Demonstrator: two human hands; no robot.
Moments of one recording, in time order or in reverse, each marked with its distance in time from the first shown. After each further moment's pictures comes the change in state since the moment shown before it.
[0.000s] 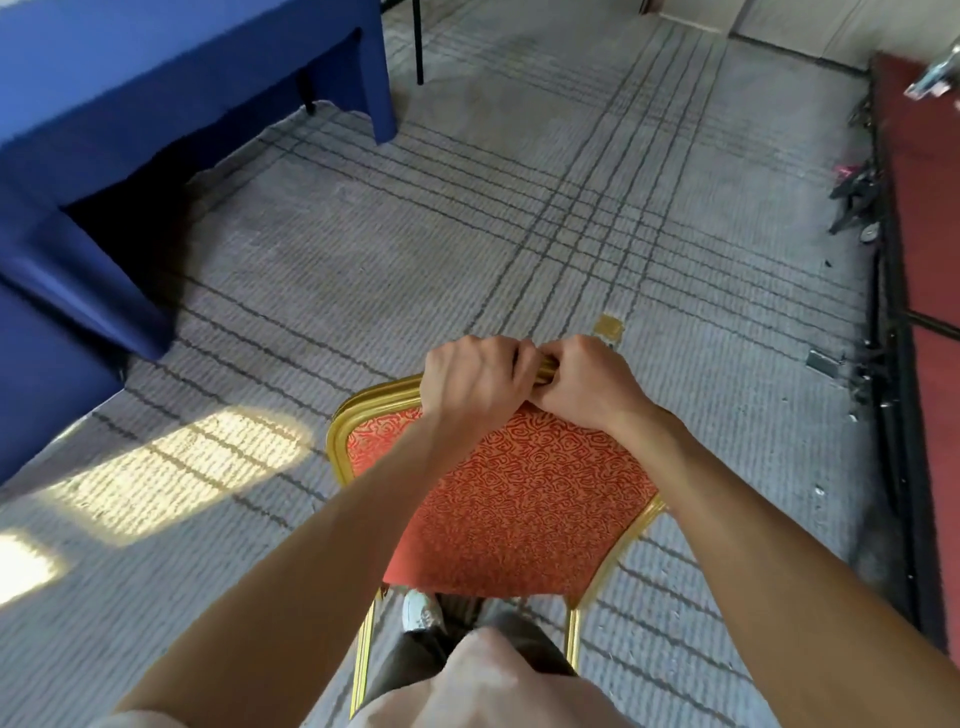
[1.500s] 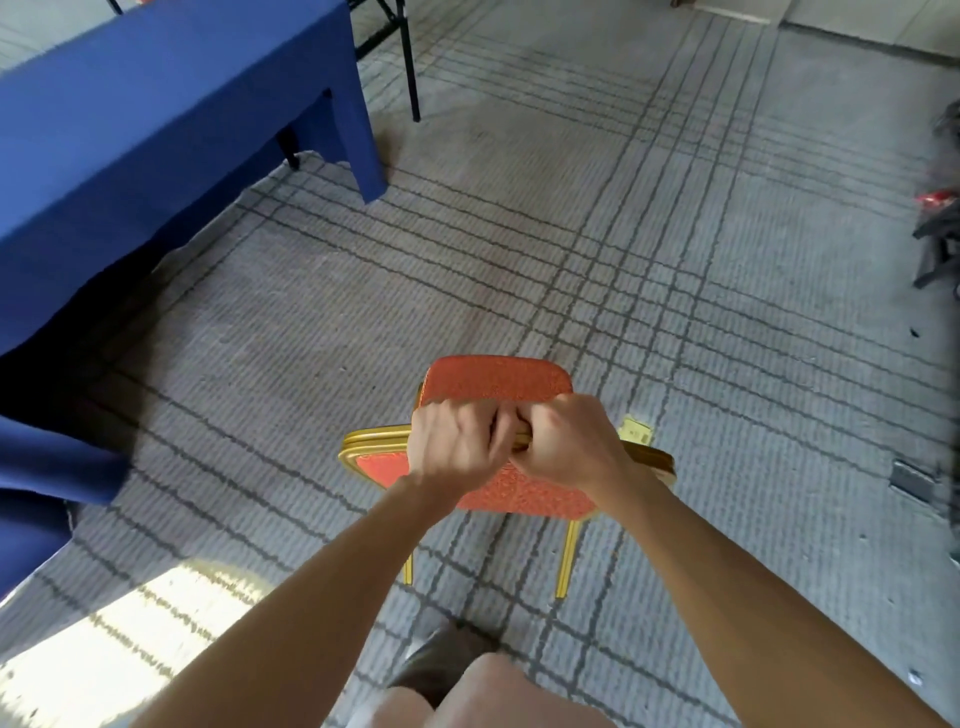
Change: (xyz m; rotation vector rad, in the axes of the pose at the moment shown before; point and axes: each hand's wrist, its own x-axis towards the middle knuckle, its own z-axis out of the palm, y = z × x) left_hand 0.485 -0.025 0.144 -0.112 0.084 0.063; right_hand 0.475 0.172 -0.081 -0.187 0.146 -0.274
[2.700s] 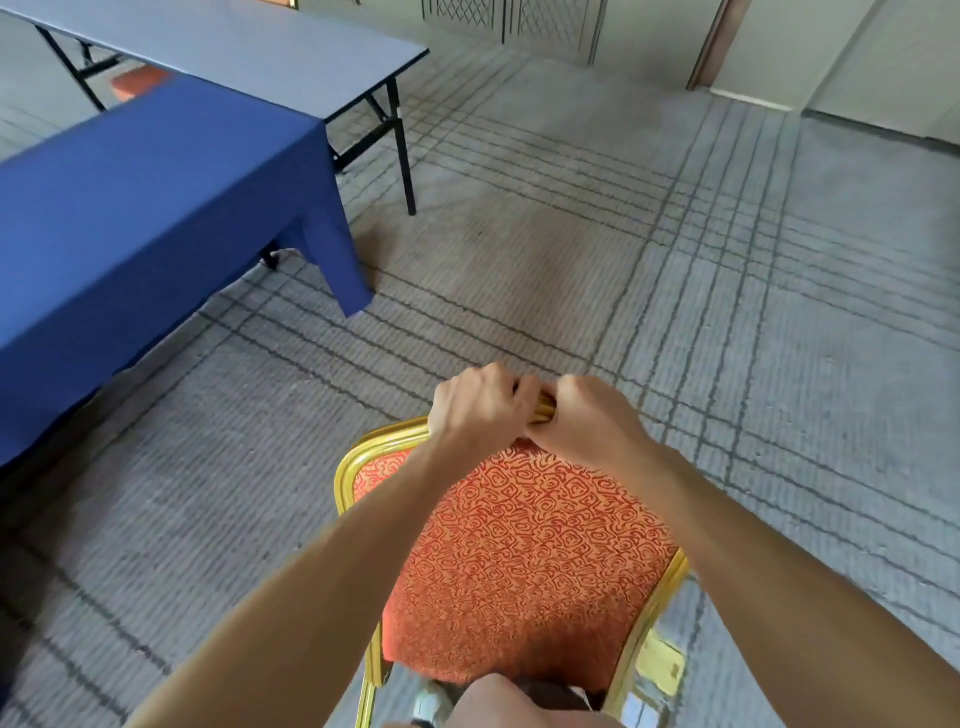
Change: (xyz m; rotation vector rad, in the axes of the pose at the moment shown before) left_hand 0.590 -0.086 0.130 -0.017 -0.281 -0.214; right_hand 0.520 0.281 -0.028 0.062 -0.184 0.269
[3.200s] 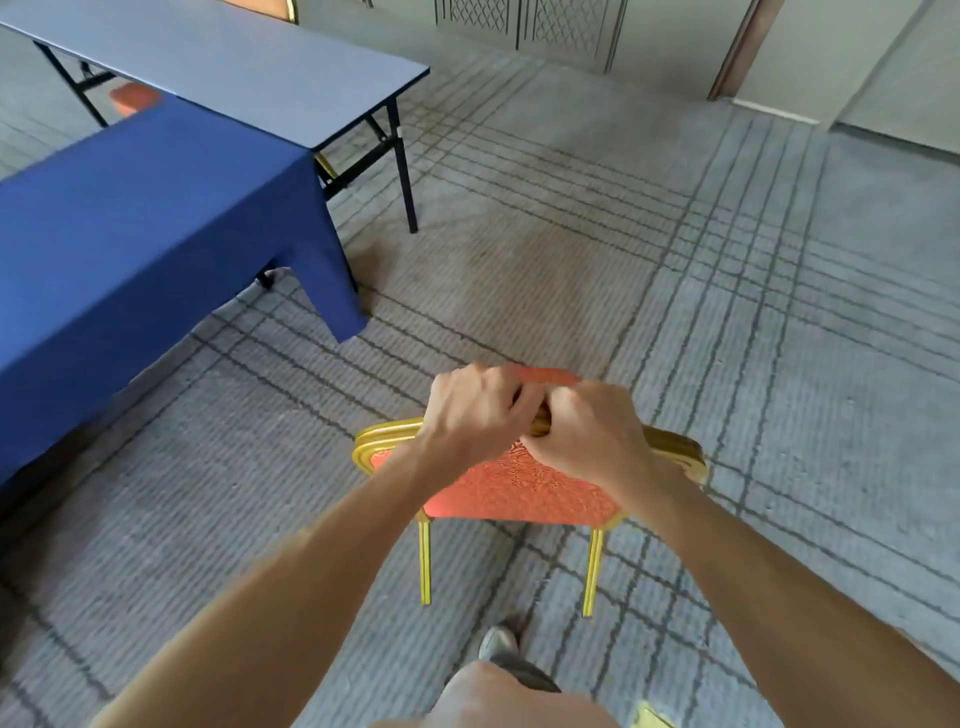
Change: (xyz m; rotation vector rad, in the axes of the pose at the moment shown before) left_hand 0.164 0.032 -0.011 0.105 0.097 0.136; right_hand 0.154 0.071 -0.039 -0.192 0.293 -0.291
